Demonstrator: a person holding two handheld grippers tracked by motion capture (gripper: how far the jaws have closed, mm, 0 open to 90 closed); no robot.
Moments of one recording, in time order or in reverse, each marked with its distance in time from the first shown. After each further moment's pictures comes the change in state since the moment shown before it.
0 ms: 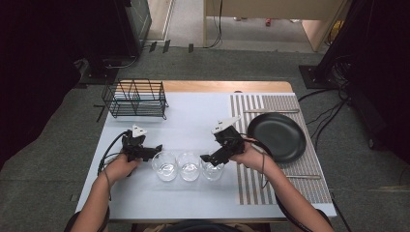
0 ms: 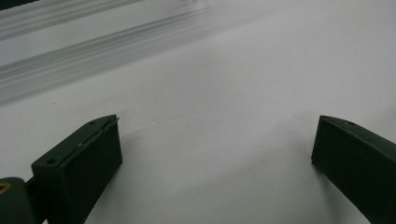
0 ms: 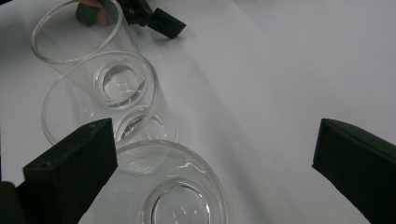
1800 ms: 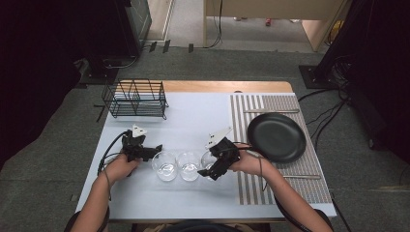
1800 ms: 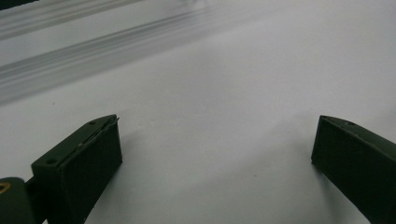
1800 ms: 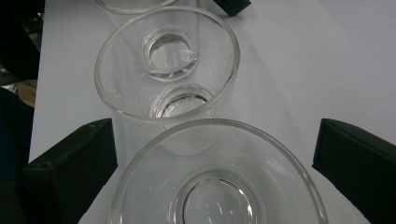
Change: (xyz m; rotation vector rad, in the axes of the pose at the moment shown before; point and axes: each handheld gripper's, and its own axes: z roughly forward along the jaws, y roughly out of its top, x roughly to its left) left arm 0.000 0.000 0.000 0.000 0.000 0.000; right arm 0.018 -0.014 0.018 0.047 0.133 -0.170
